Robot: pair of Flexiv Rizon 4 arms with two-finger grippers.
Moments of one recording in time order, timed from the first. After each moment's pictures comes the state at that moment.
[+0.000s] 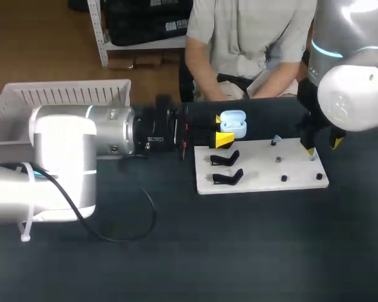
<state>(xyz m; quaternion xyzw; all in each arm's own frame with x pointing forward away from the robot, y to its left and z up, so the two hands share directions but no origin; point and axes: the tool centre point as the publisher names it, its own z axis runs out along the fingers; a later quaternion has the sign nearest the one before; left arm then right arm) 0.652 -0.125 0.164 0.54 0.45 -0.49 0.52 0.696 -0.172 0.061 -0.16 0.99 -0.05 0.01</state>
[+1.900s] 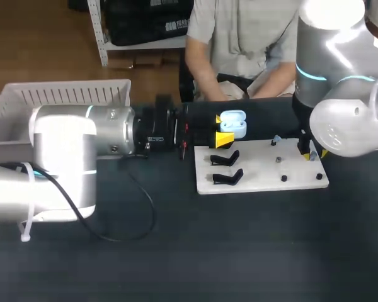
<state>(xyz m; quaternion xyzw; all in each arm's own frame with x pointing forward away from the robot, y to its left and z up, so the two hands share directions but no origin) 0.652 -0.125 0.164 0.54 0.45 -0.49 0.52 0.711 -0.162 0.028 -0.07 0.99 -0.07 0.04</state>
